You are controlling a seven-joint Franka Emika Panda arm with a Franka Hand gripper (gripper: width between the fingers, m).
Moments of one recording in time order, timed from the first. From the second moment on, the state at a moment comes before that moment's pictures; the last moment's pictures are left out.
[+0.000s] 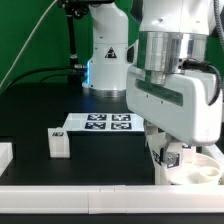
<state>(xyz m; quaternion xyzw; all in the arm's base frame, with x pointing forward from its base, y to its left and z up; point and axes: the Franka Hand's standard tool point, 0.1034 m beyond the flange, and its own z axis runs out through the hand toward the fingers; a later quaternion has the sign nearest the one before) 0.637 0.037 0.062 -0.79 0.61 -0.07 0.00</state>
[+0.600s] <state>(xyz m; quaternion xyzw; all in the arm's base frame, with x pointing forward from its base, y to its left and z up) 0.632 0.036 0.062 -0.76 0.65 -0.06 -0.01</state>
